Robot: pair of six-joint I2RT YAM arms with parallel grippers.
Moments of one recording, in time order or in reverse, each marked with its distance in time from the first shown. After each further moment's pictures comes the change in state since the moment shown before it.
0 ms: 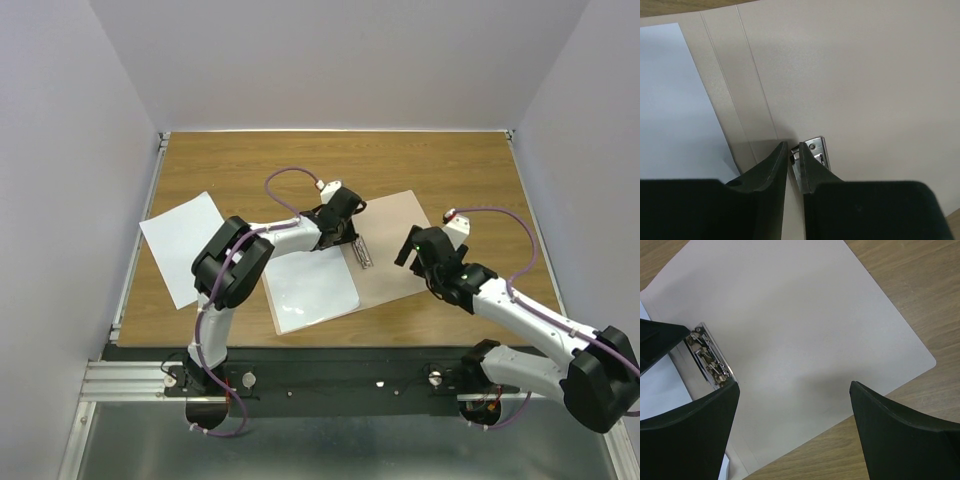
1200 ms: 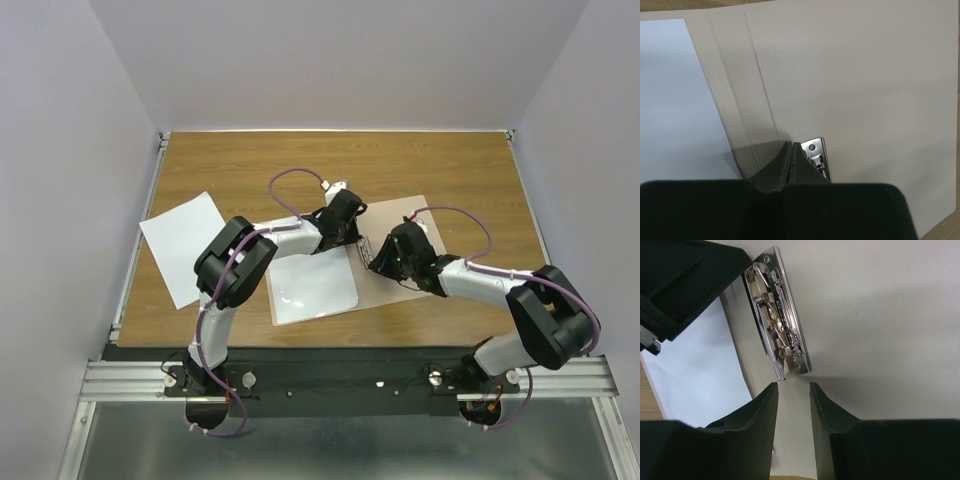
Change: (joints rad) left arm -0.010 0.020 -0.022 0.106 0.044 0.041; right arm -0.014 0.377 0.003 0.361 -0.452 0.029
